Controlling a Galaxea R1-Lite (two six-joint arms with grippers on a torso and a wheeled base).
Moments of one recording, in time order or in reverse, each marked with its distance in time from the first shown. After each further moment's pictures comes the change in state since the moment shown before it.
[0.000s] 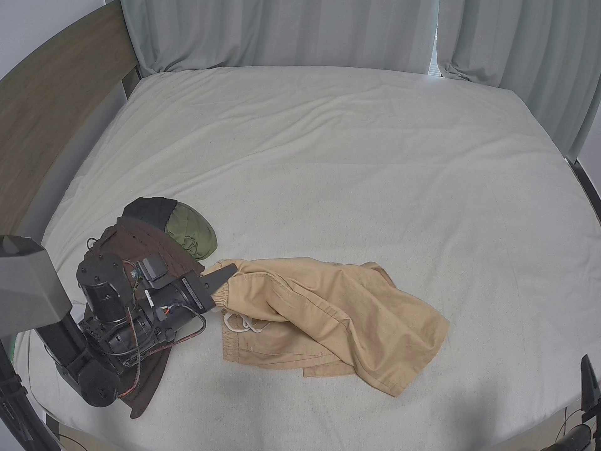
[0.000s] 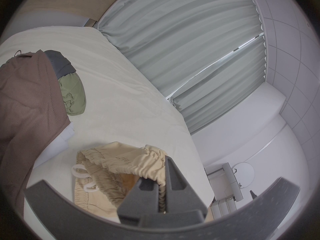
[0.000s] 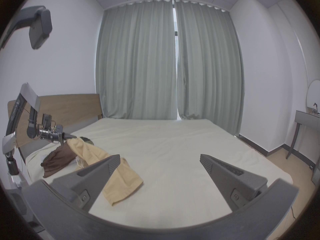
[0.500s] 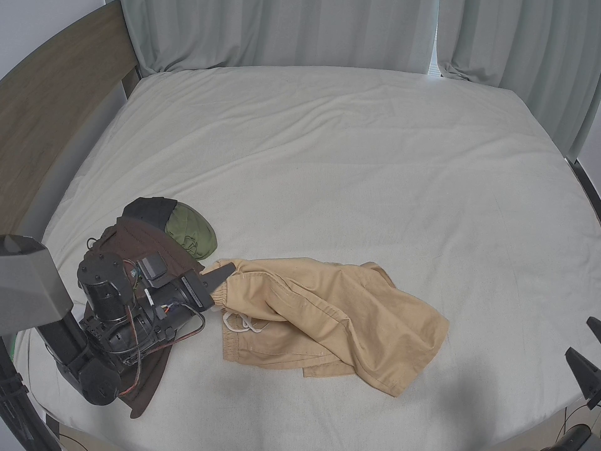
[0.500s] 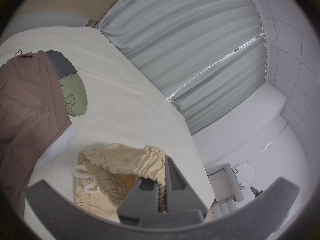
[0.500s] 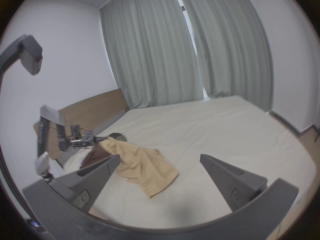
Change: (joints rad) left arm 0.009 0.009 -0.007 0.000 0.001 0.000; right arm 0.133 0.350 -0.146 -0.008 0.188 0.141
